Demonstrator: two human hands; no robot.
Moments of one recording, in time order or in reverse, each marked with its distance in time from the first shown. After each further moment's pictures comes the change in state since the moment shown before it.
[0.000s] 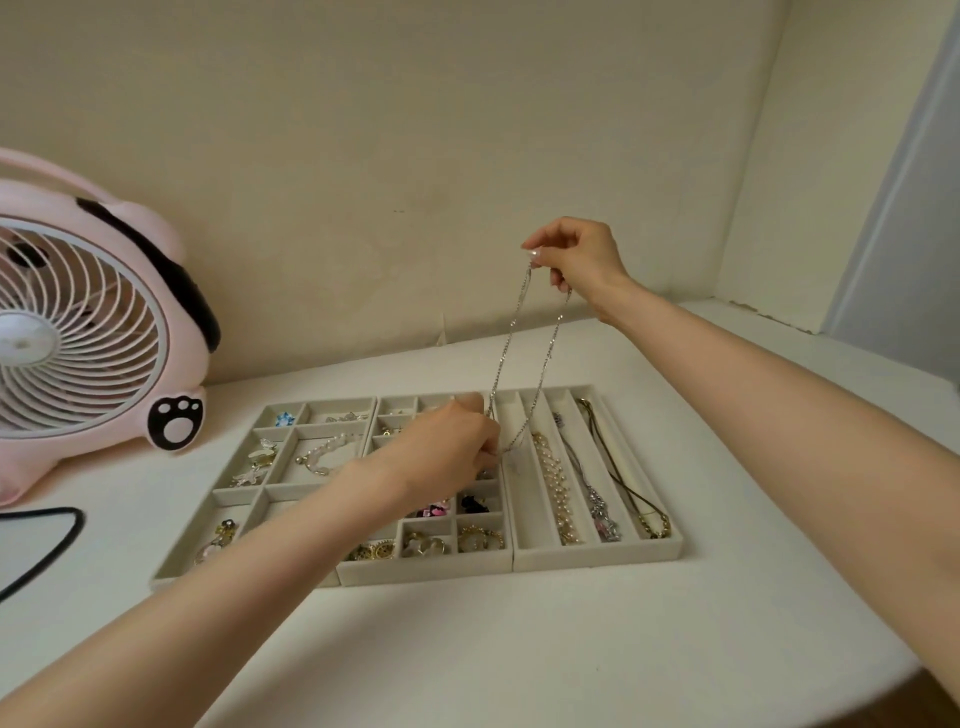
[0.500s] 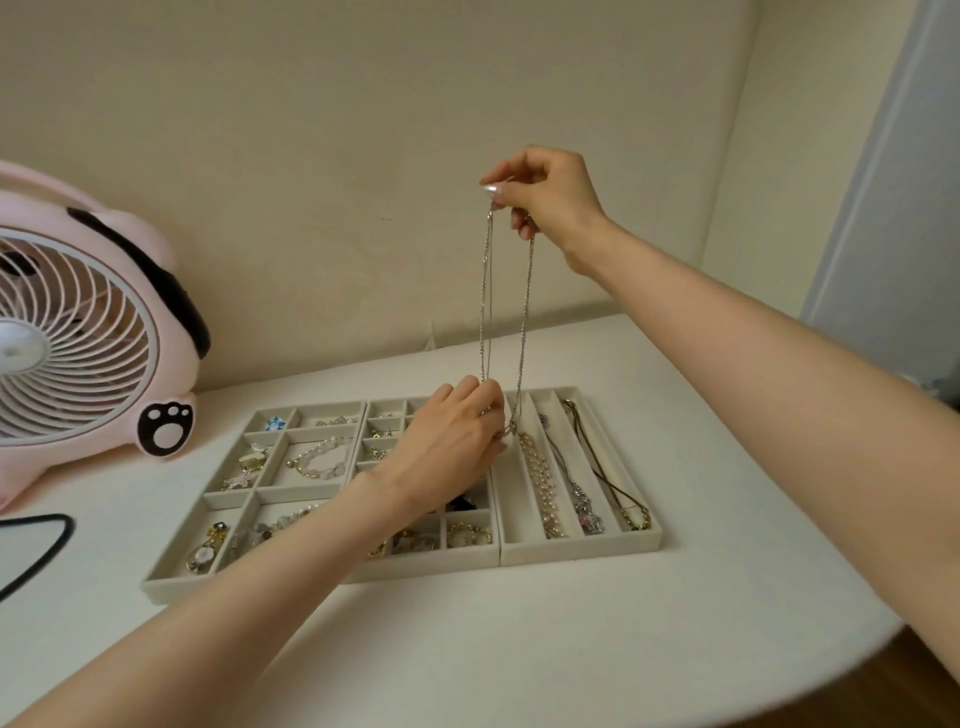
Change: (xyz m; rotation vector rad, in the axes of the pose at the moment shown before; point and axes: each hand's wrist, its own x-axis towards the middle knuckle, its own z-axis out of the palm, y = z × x) left_hand 0.012 -0.002 0.023 0.263 0.420 0.228; right_hand 0.001 -0.067 -0.001 0.078 -0.039 -0.159
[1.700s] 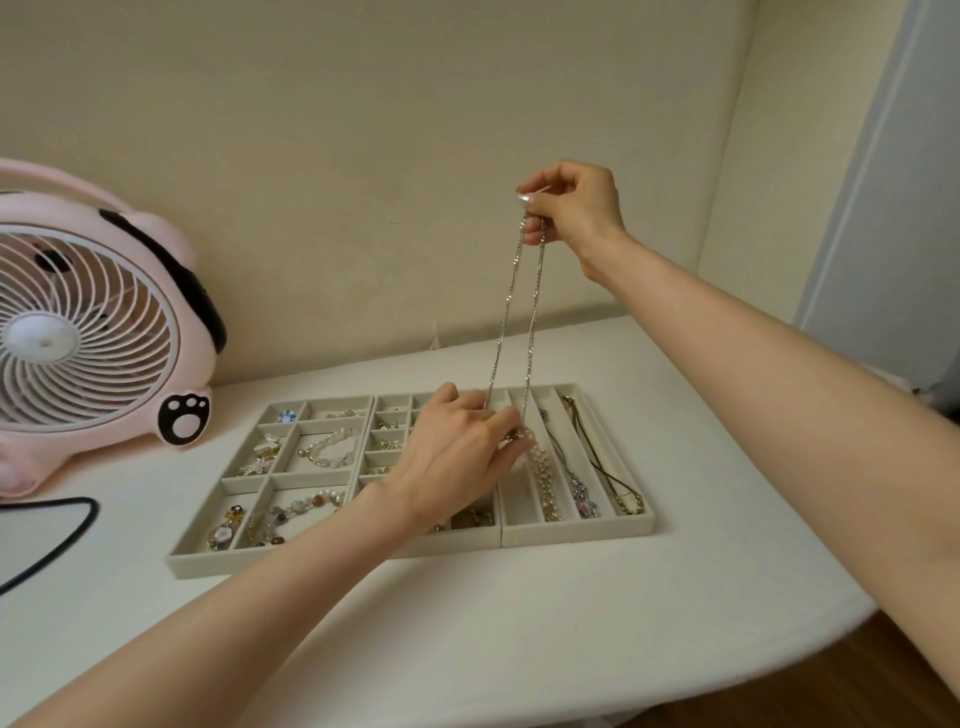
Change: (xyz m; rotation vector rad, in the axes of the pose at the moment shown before) left_hand -0.012 0.020 -0.011 0.060 0.185 0.000; right_hand -0.010 0.005 -0.011 0.120 0.136 0.080
